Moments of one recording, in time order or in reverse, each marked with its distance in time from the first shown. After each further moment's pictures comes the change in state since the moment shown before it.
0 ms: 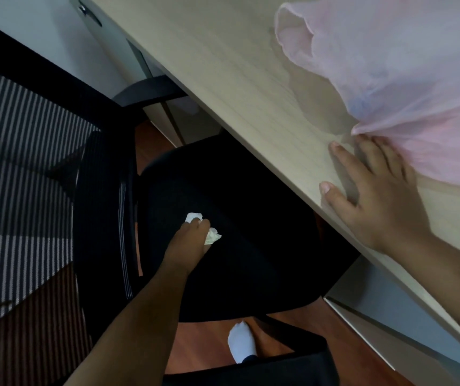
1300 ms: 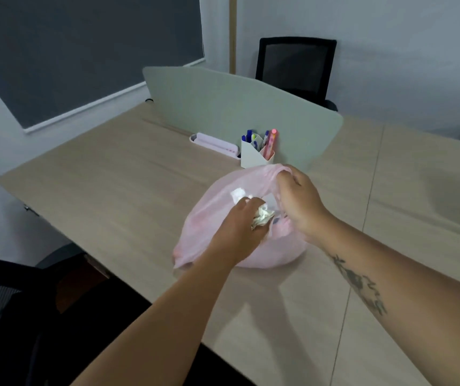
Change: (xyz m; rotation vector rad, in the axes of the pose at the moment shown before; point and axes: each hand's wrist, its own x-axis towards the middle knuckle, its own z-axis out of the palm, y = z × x) left_hand 0.009 0.461 -0.258 -0.493 0.413 0.686; right_hand 0.032 0.152 -0.285 1.046 0.292 0.503
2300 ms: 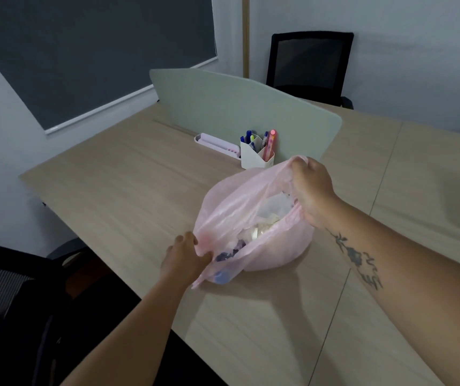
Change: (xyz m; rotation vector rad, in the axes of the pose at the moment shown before) left_hand -0.050 -0.041 -0.011 0.350 -0.095 -0.724; right_hand 0.055 0.017 -0.054 0.080 0.095 0.099
